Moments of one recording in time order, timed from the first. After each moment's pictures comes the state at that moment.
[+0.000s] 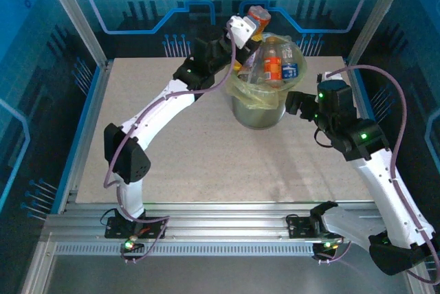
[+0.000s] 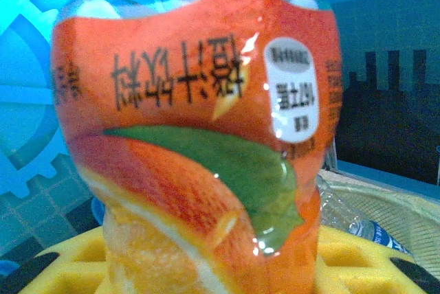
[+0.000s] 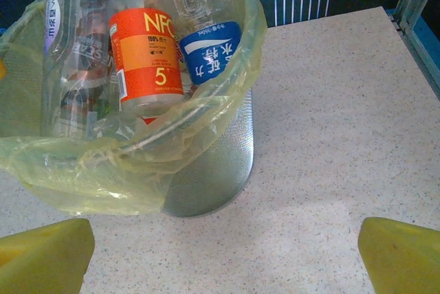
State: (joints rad) left arm -0.59 1.91 1.96 -0.02 0.06 0.27; right arm 0.39 1.01 1.34 -0.92 0.32 0.42
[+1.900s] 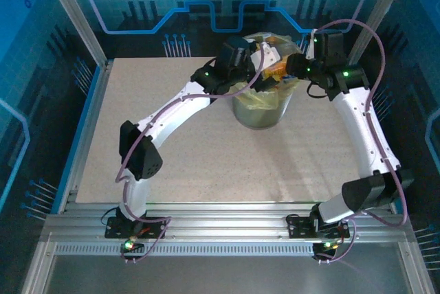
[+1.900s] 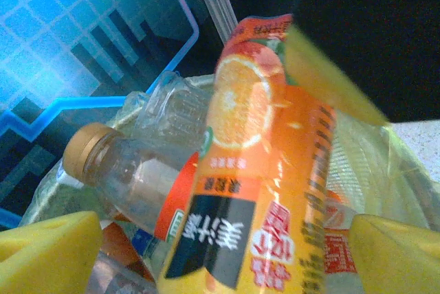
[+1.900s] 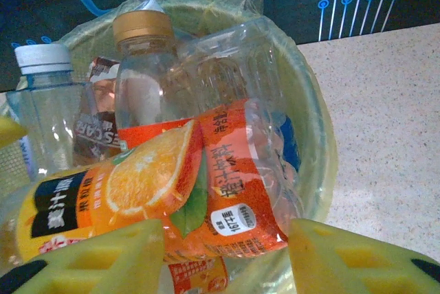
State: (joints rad) left arm -0.68 2.01 2.05 -0.36 0.15 0.46; right arm 0.19 1.51 1.76 -0.89 0.03 0.31
